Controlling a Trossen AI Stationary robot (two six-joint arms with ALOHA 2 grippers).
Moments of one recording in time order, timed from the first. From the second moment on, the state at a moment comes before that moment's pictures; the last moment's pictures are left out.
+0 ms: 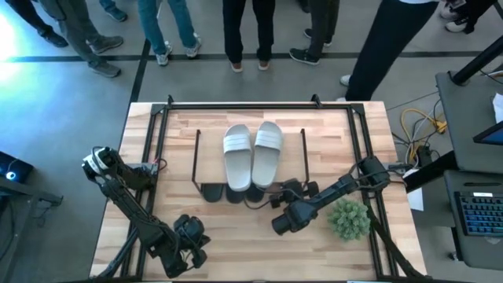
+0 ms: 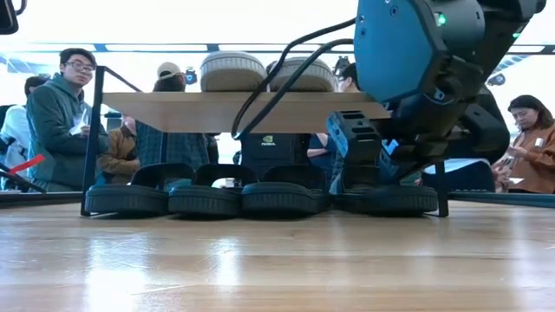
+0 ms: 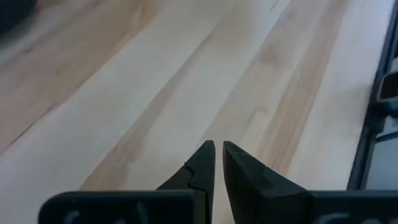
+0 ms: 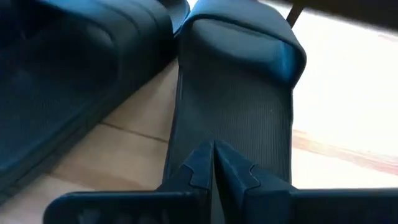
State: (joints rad) left arm -0.96 1.65 0.92 -0.40 -0.61 -1.54; right arm 0.45 2.09 1.33 -1.09 0.83 1.85
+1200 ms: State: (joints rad) left arm -0.96 1.57 0.92 -0.51 -0.60 -1.54; right arm 0.52 2.09 1.45 -1.09 0.71 1.75
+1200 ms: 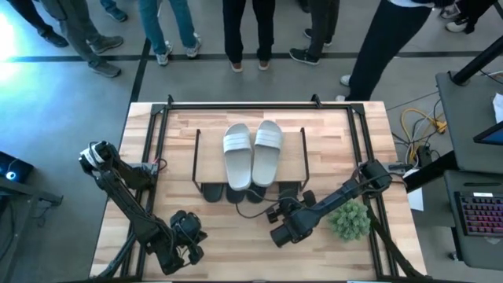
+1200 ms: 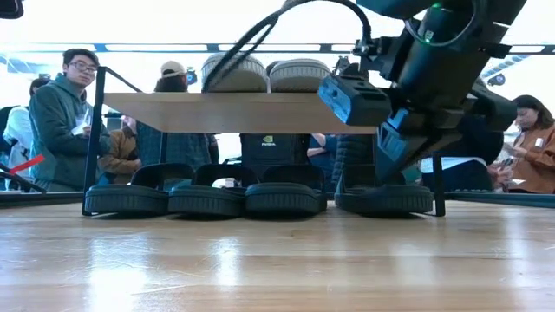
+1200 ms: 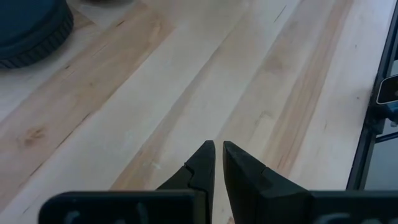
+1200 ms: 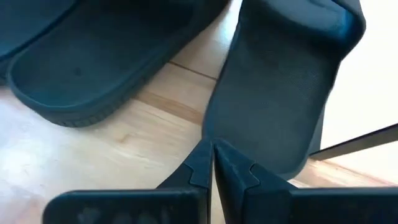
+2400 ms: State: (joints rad) left arm -0.96 1.57 0.92 -0.51 -0.60 -1.54; right arm 0.53 2.09 1.37 -1.03 0.75 1.72
